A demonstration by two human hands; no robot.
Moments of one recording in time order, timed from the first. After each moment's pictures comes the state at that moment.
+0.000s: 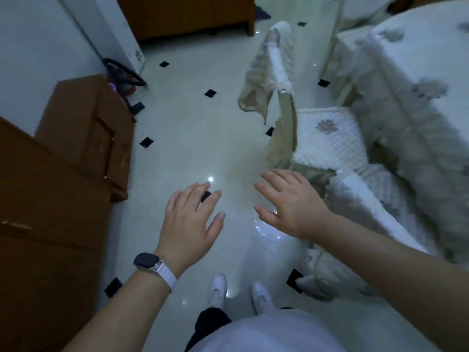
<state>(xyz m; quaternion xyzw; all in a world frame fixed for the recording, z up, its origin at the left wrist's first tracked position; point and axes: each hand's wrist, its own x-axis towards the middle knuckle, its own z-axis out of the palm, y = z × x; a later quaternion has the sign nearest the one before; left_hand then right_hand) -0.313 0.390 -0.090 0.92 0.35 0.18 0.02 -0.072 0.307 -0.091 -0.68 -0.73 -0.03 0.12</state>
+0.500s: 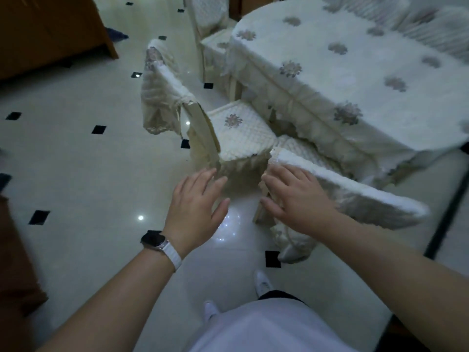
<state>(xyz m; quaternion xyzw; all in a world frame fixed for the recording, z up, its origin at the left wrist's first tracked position) -0.235 0.462 -0.092 0.97 0.06 0.21 0.12 -0.098 0.249 -0.070 -0.88 -0.47 -0.09 0.04</state>
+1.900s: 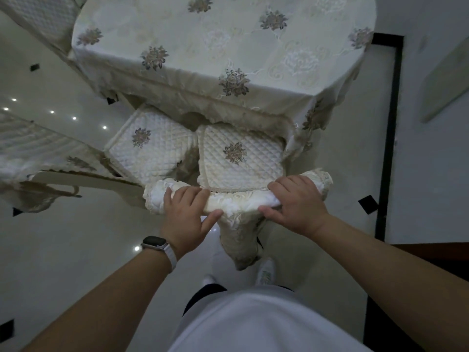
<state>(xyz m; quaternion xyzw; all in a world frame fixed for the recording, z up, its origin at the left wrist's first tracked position) -0.003 0.293 -0.160 0.98 -0.13 0.11 0.12 0.034 0.011 -0.176 -0.94 -0.26 -0.16 0.17</state>
